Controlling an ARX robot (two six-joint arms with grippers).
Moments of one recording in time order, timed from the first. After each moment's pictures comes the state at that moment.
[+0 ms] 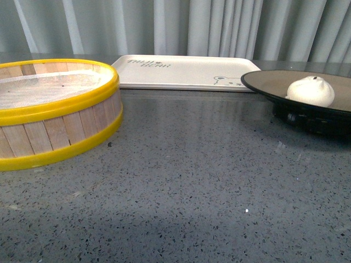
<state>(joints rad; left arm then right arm) 0.00 0.00 0.03 0.00 0.00 0.00 -0.20 1.46 0.71 0.35 -0.47 1.12</state>
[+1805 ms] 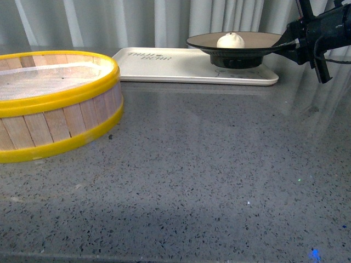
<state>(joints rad) 0.00 0.00 0.03 0.00 0.00 0.00 -0.01 2.19 1.76 0.08 -0.40 1.07</state>
